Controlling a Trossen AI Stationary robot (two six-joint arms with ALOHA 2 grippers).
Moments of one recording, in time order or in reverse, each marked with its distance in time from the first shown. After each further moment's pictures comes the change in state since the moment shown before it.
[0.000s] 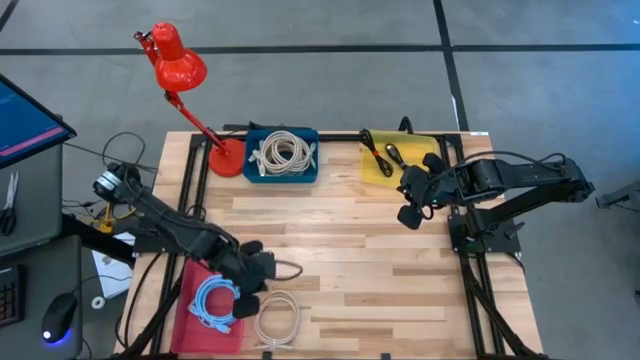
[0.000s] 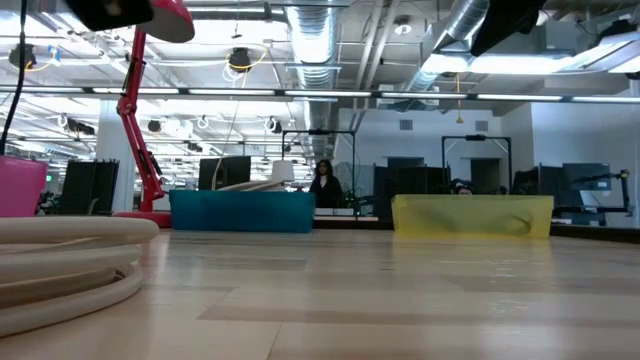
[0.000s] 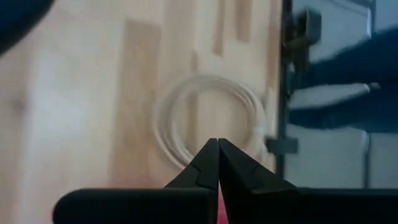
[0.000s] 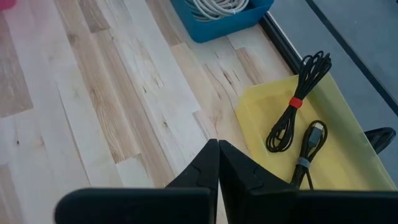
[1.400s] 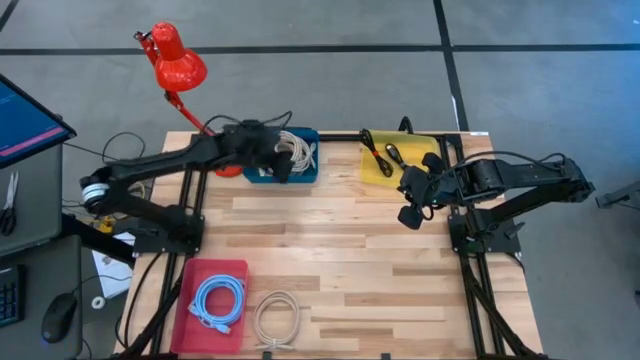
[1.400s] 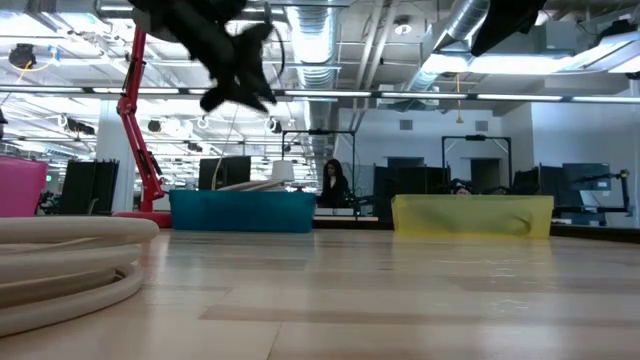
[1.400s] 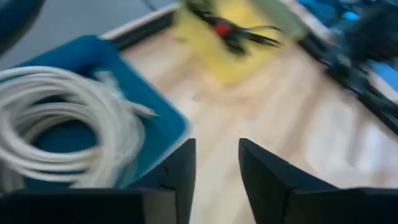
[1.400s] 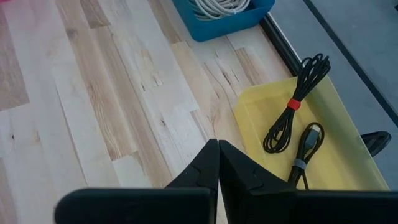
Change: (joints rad) left arm 1.019 -0.131 -0.184 0.421 0.077 0.274; right arm 0.000 0.000 0.000 -0.004 0.003 -0.027
